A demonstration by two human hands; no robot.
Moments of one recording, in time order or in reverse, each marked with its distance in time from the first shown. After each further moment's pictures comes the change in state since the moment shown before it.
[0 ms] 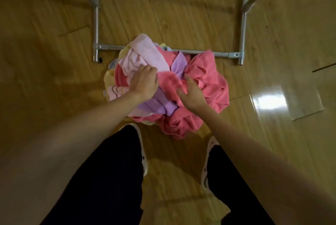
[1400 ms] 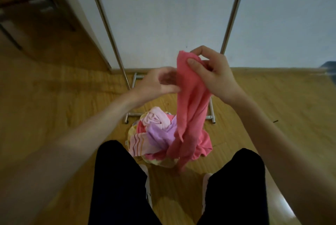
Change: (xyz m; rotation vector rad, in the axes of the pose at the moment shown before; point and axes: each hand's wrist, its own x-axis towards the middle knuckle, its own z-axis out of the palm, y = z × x) left_hand -0.263 0.165 -0.345 -0.977 0.151 0.446; right_hand -0.345 -0.223 -0.228 0.344 0.407 -0.951
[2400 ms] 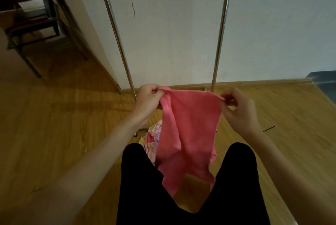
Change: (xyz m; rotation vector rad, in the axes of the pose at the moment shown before) left_hand -0.096 0.064 0.013 -0.059 0.487 -0.186; right_hand -0.126 -0.038 -0.020 -0.358 0.313 0.030
